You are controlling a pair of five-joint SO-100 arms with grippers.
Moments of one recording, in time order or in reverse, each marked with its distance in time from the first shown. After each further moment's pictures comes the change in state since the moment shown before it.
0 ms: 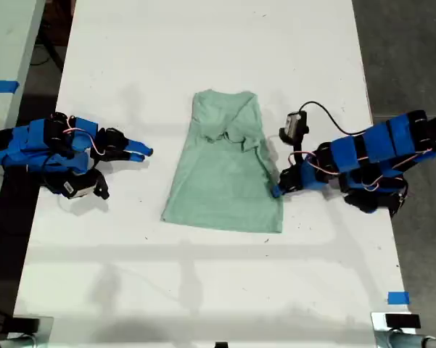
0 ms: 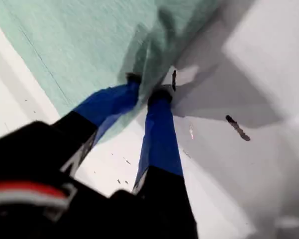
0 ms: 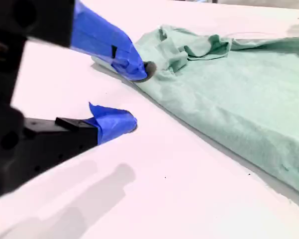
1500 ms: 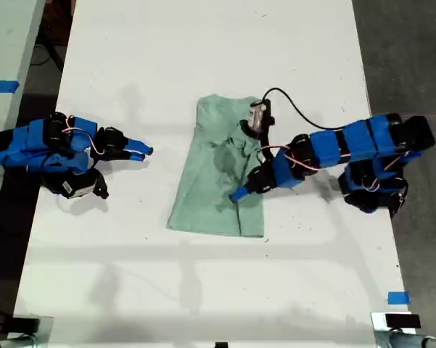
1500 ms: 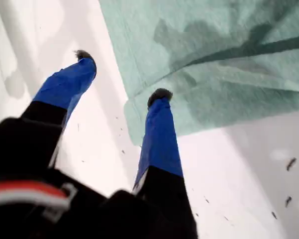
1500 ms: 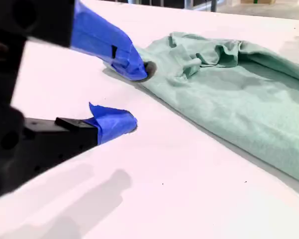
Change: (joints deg) arm 0 0.0 2.4 0.0 0.3 0.0; arm 1 -4.7 -8.6 -40.8 17.9 -9.1
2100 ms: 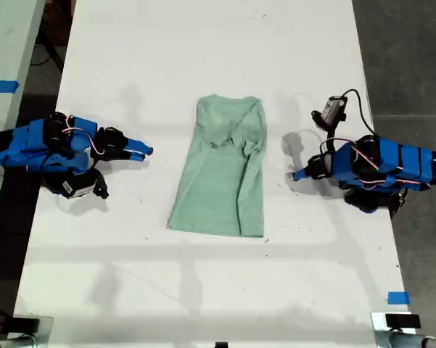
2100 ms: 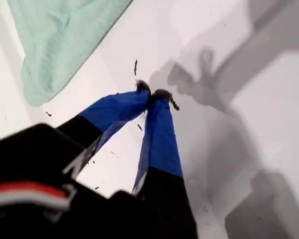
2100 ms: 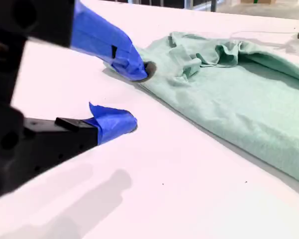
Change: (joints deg) arm 0 0.0 0.0 0.0 0.0 0.0; arm 1 15.5 87.6 65.2 19.1 -1.2
